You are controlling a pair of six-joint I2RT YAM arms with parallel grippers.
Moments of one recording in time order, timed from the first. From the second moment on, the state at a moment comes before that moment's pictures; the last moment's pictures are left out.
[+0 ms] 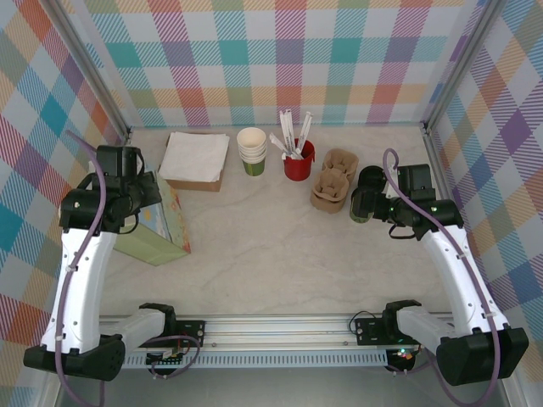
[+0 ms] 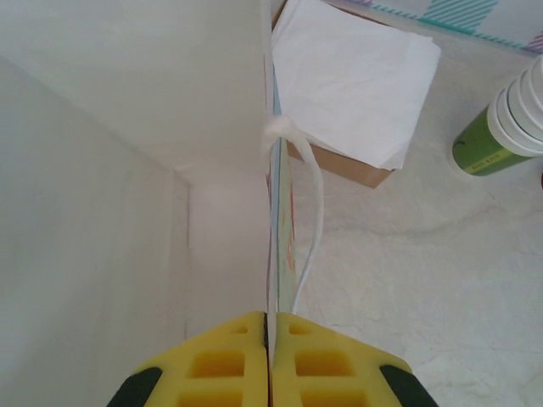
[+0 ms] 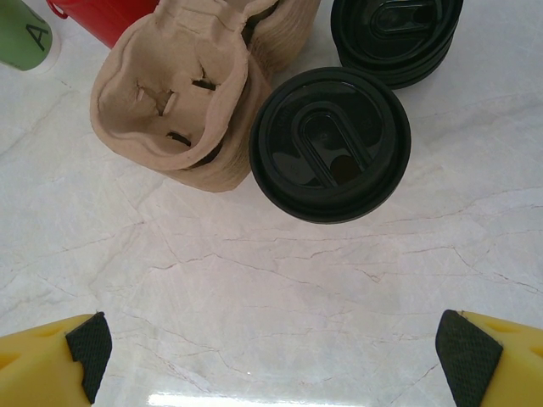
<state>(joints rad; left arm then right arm) -0.14 1.08 1.51 -1.26 -0.26 -0.36 0.14 1.04 1.06 -0.94 -0.11 0.24</state>
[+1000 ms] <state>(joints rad) -0.83 1.27 1.69 -1.34 -0.49 -0.60 0.14 1.05 1.06 -0.95 -0.11 0.26</state>
